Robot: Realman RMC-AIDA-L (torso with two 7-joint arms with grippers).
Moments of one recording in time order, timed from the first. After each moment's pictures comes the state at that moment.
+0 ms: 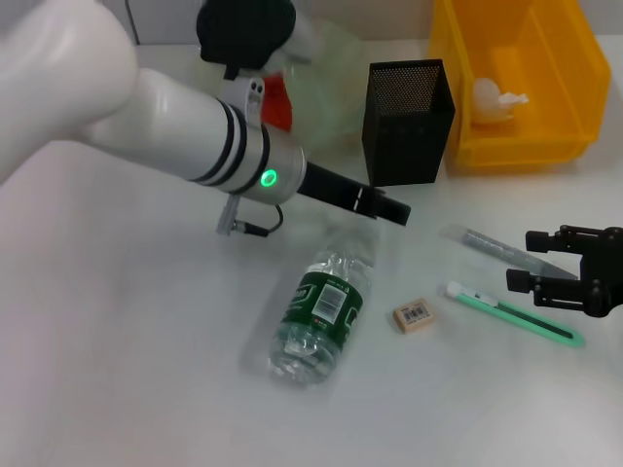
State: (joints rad) left arm -0.80 -2.08 1.74 0.85 2.07 0.87 -2.74; right arm 0.36 2.00 -0.69 -0.63 -2.01 -1.55 1.30
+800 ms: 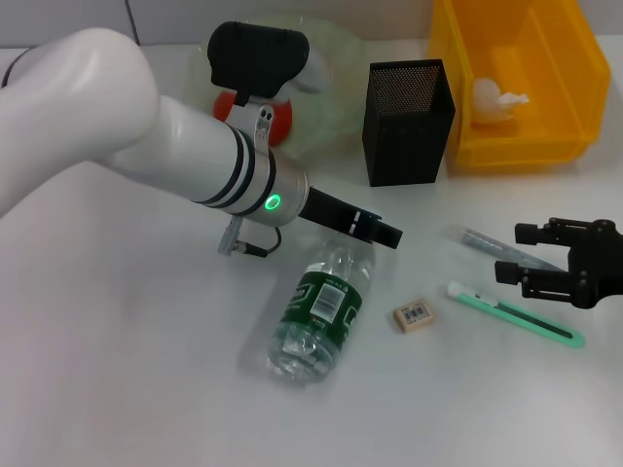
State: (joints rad) left arm -0.80 -2.08 1.85 0.82 2.08 0.83 -2.78; right arm 0.38 2.01 -0.69 -0.62 -2.00 -1.53 1.30
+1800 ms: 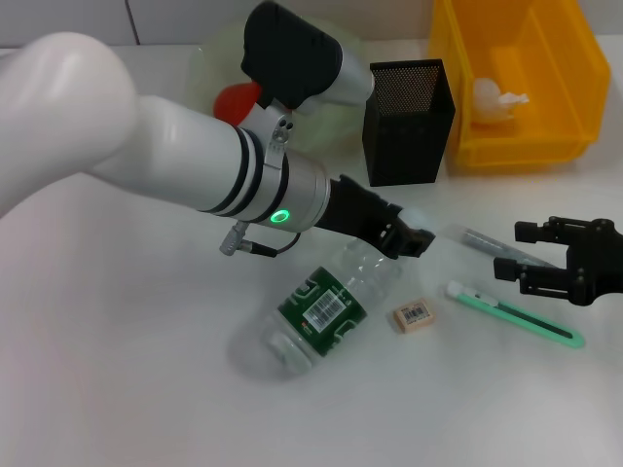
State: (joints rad) left arm -0.67 -2.08 1.87 1.07 2.07 0.88 -2.54; right arm 0.38 2.01 -0.68 -0.60 -2.01 -1.51 1.30
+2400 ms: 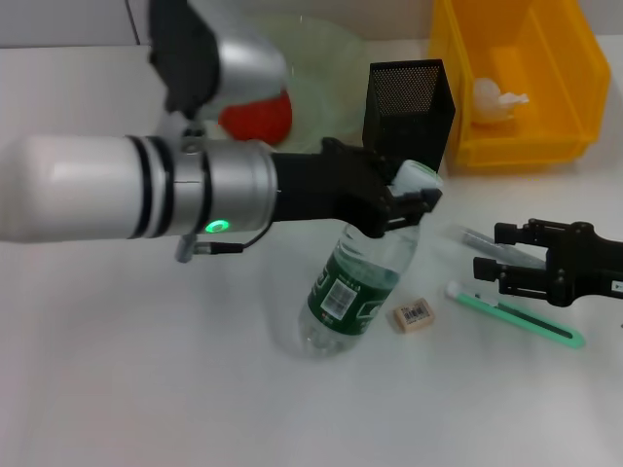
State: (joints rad) left arm -0.35 -2.07 1.77 1.34 1.80 0.90 -2.10; right arm 0.40 2.04 -0.65 -0.57 -2.00 -1.51 1.30
